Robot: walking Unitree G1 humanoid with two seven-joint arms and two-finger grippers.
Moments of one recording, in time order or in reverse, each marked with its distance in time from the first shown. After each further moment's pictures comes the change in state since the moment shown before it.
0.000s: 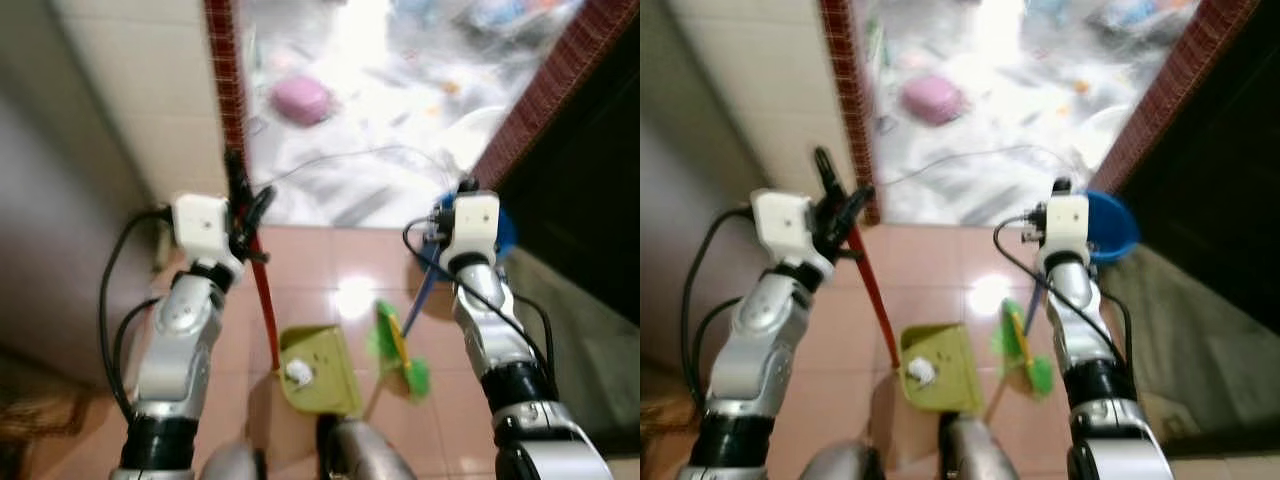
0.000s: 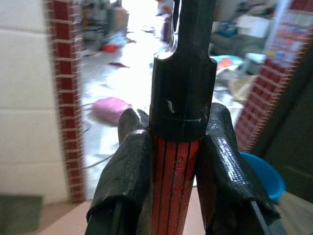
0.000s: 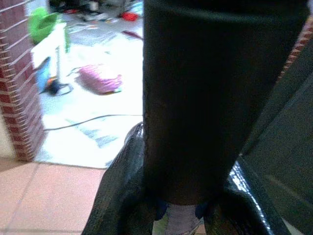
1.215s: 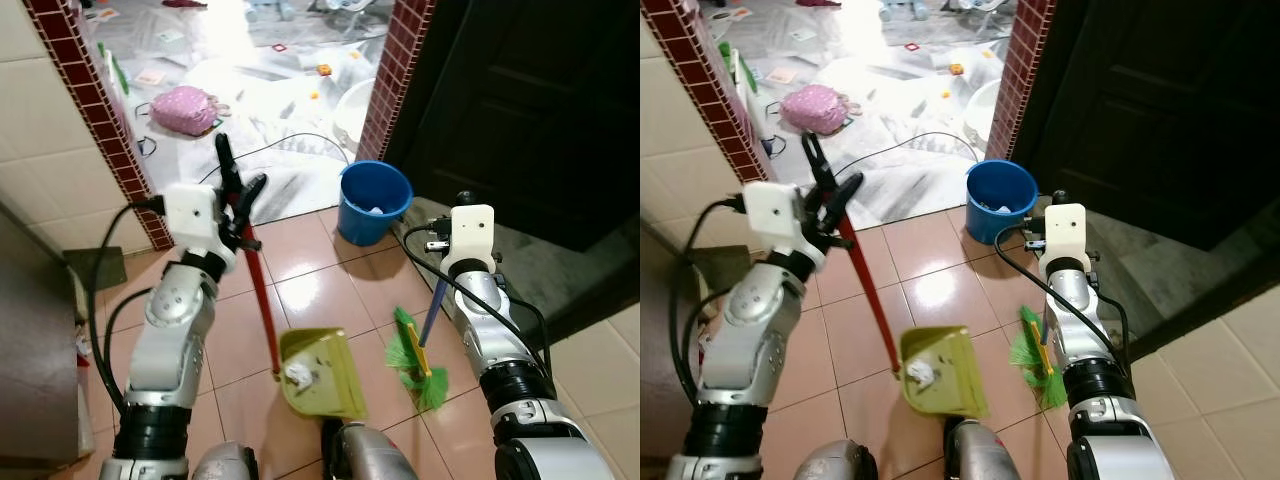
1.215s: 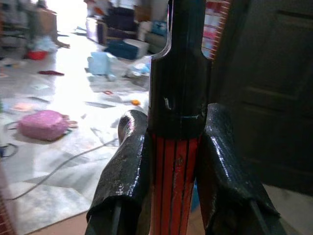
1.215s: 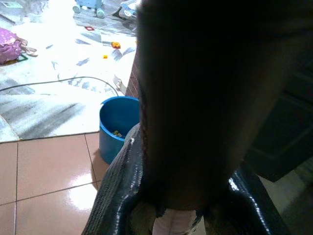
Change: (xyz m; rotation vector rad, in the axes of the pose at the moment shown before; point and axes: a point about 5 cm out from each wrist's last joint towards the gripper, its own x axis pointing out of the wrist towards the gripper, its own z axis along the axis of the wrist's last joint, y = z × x) left arm 0.006 0.014 0.013 -0.016 -0.045 0.078; right arm -0.001 -0.005 -0.016 -0.075 0.089 -0.056
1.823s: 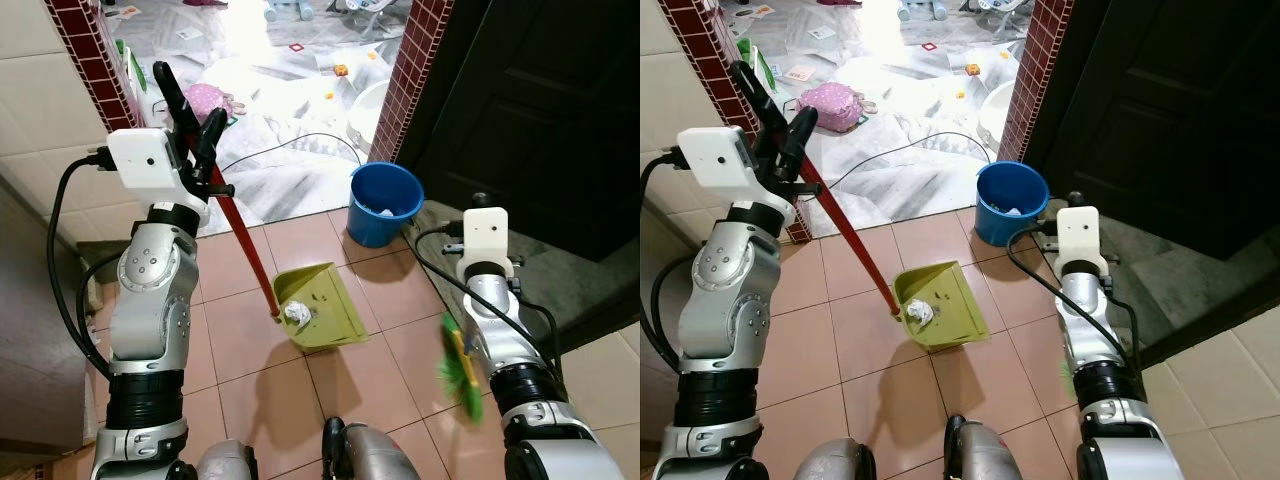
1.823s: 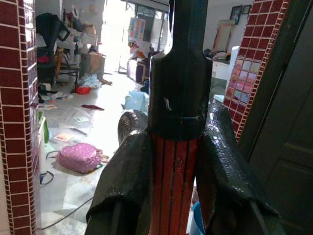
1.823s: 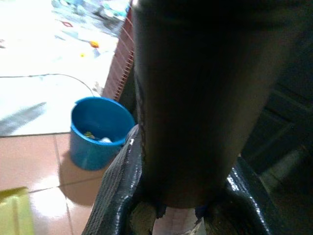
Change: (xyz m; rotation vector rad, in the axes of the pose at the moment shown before) left arm 0.017 0.011 0.047 -0.019 -0.160 0.104; right arm -0.001 -0.012 -0.002 -0.089 -0.020 -0.093
